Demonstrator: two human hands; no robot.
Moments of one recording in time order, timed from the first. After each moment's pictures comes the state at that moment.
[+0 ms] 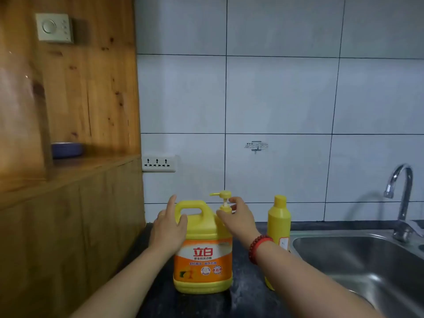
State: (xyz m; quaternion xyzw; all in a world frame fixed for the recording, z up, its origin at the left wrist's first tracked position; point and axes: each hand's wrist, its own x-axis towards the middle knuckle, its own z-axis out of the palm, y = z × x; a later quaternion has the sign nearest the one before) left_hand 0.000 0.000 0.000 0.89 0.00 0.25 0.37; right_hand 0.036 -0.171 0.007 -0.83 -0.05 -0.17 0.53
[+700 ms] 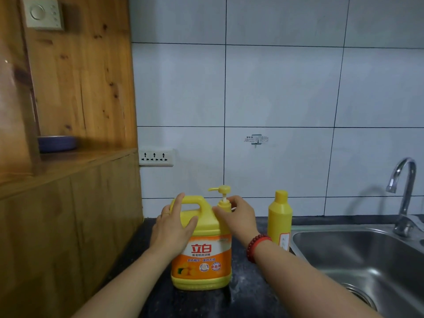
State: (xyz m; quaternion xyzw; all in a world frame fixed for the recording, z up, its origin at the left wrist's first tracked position) left_hand 0.008 -0.006 -0.013 0.92 -0.01 0.24 0.30; right_hand 0.037 -0.172 0.000 -0.82 -0.06 -0.21 0.53
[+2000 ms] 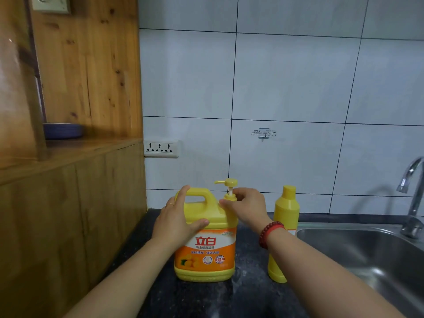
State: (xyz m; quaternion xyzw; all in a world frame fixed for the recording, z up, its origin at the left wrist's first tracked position) left_hand 0.005 -0.003 -0.012 0.92 -0.03 0.23 0.31; right_hand 0.044 -0.182 0.011 -0.86 -0.08 -0.21 0.46
